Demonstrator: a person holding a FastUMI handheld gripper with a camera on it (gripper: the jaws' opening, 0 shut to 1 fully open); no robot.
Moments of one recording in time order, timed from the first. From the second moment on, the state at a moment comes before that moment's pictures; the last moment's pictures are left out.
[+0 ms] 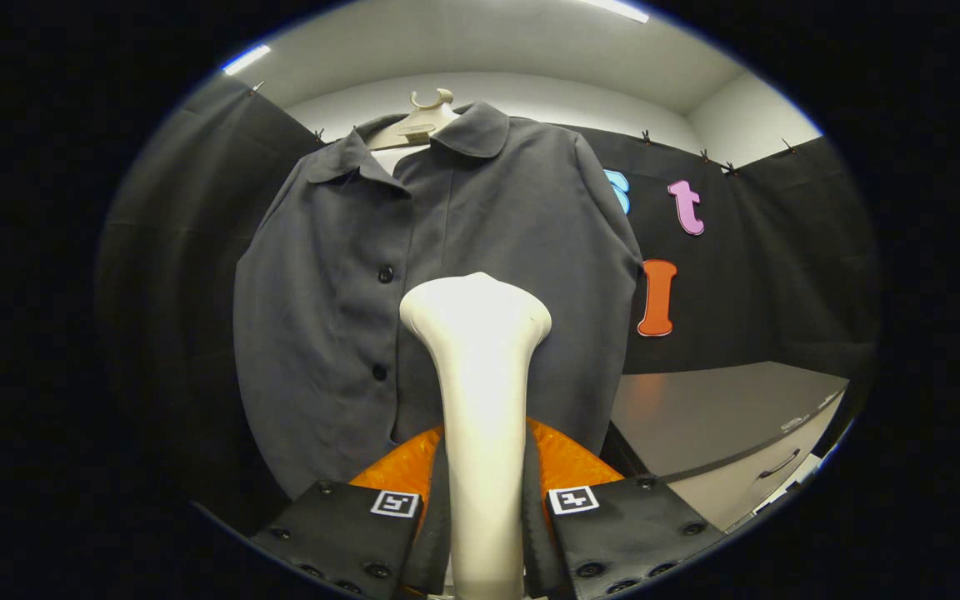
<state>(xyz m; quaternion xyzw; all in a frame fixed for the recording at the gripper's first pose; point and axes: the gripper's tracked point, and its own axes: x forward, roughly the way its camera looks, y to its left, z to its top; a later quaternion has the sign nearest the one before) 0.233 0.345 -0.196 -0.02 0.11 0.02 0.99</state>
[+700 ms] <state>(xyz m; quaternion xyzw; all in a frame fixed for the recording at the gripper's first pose) 0.181 0.325 -0.292 0.01 0.19 0.00 0.98</state>
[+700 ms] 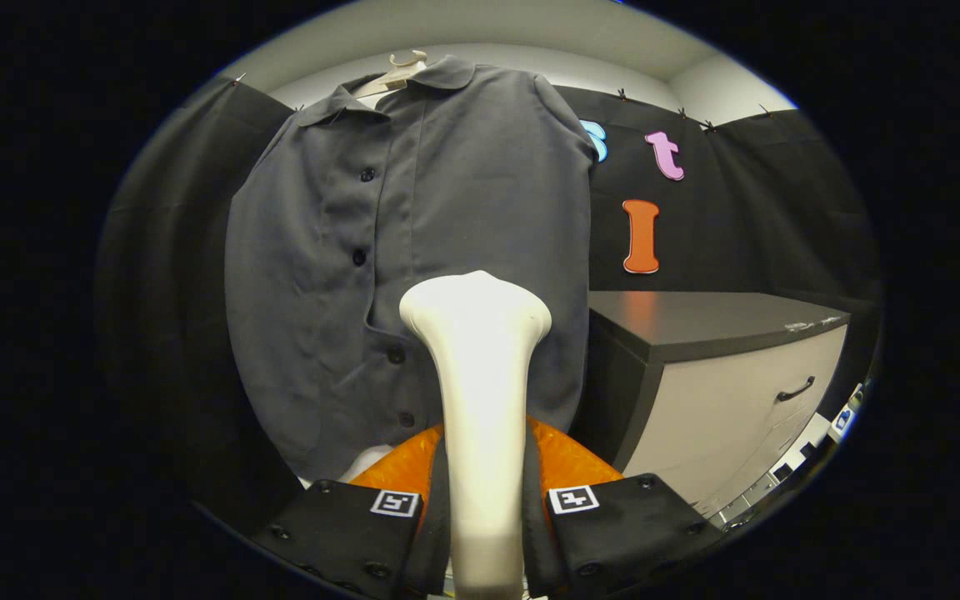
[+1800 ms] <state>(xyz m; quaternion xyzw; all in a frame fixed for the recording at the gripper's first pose) 0.158 0.345 -0.244 0.02 0.16 0.02 0.99</state>
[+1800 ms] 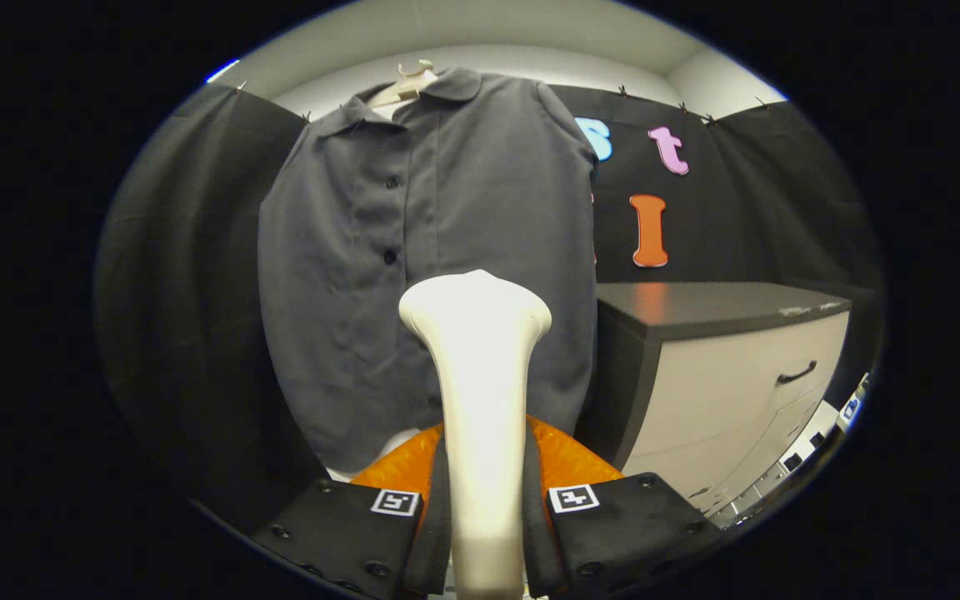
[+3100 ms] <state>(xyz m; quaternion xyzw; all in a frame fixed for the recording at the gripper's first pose) 0.262 0.504 -0.125 -0.01 0.07 0.15 0.99</state>
